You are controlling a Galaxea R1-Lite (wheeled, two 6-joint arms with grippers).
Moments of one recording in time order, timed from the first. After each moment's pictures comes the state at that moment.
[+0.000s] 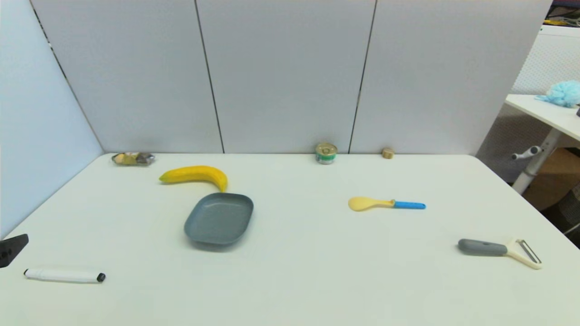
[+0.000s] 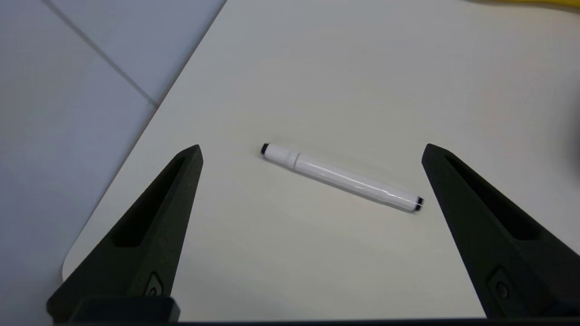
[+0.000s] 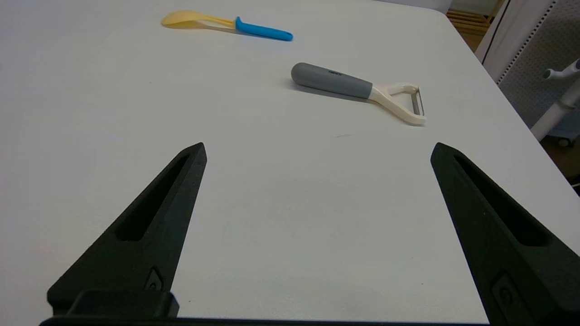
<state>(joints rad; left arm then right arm) 0.24 0.92 -0.58 0.12 0.19 0.03 0.00 0.00 0.00 0.04 0.05 -0.12</state>
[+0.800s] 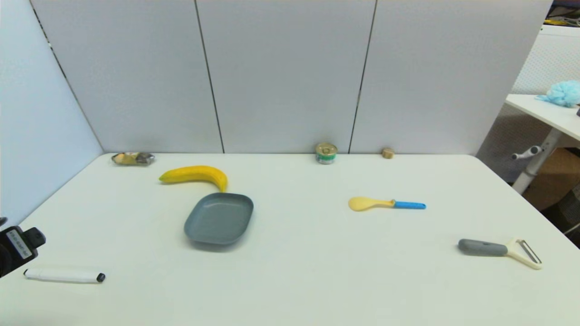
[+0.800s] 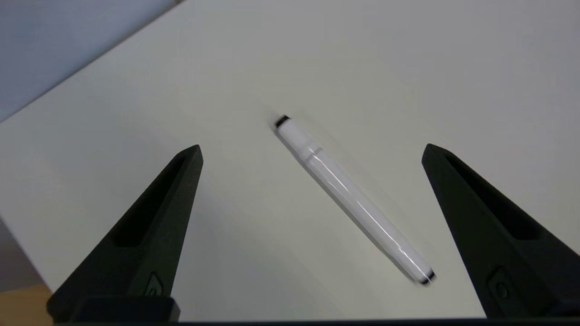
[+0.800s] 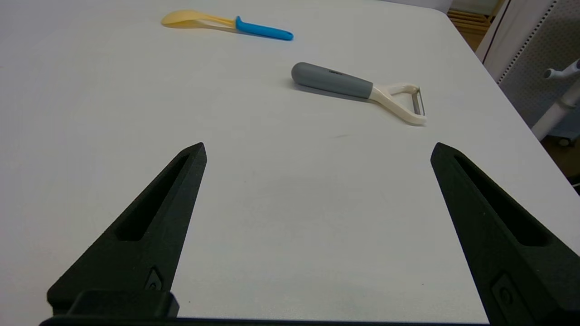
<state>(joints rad) 0.10 1.21 -0.56 0.05 0.54 -0.49 0.00 0.00 0.00 0.04 0.05 -0.12</state>
